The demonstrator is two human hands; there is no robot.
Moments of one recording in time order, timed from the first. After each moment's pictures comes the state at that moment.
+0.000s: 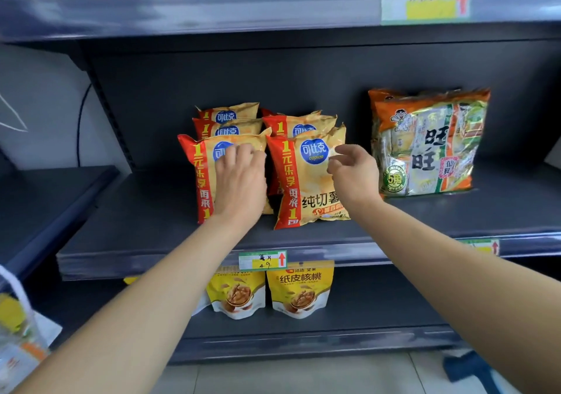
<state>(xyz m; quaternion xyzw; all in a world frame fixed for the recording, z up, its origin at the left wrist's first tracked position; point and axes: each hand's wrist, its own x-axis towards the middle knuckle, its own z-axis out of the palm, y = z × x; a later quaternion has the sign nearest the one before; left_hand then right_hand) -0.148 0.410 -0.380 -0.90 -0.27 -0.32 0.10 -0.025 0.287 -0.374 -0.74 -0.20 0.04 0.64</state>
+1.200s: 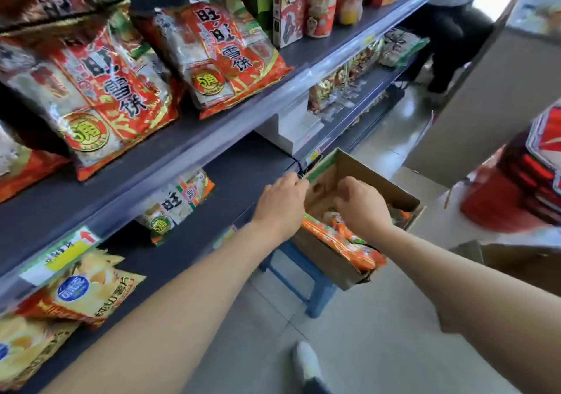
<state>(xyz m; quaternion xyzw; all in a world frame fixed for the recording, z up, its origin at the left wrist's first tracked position) 0.038 -0.006 -0.117 -0.97 0.21 0.05 -0.13 0.020 -0.161 -0.118 -0.97 0.09 0.03 0.21</state>
